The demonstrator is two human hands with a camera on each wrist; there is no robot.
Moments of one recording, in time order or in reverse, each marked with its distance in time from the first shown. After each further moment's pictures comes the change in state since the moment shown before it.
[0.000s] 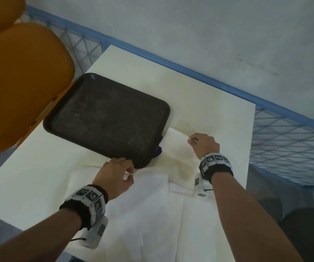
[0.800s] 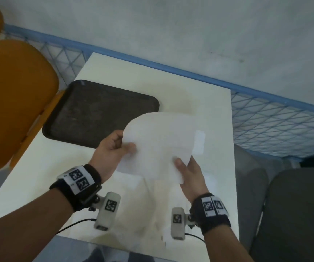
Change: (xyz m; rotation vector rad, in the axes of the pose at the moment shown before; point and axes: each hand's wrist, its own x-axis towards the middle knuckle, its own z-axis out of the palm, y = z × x) left_hand -0.027 0.019 -0.072 -1.177 -0.033 -0.093; right_hand -0.215 -0.045 0.035 1.336 -0.055 0.072
